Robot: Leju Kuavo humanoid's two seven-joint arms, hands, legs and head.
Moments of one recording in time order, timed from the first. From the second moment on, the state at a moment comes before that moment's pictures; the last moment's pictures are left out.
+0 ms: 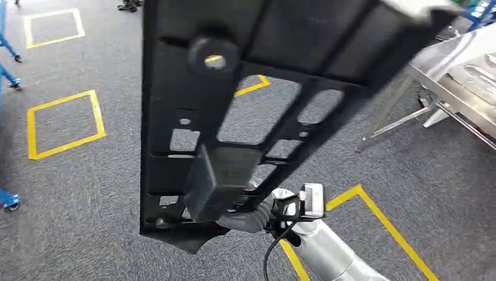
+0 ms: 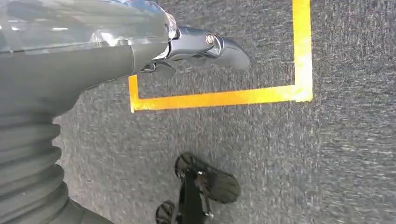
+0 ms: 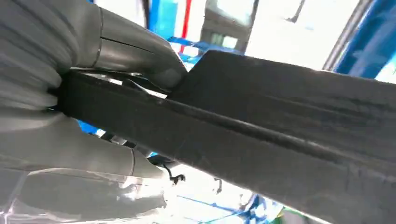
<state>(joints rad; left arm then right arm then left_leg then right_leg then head) -0.08 -0.01 1.32 -0.23 -0.92 0.09 -0.23 -0.44 -0.02 0.70 -1.54 -0.20 0.48 -0.51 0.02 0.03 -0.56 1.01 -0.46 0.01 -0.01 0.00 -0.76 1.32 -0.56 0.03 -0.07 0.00</state>
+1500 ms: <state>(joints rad) -0.08 -0.06 1.32 -0.22 -0.91 0.07 -0.26 -0.42 -0.11 0.72 -1.52 -0.15 0.47 -0.48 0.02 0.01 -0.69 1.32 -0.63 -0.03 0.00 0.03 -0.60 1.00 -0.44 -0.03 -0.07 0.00</state>
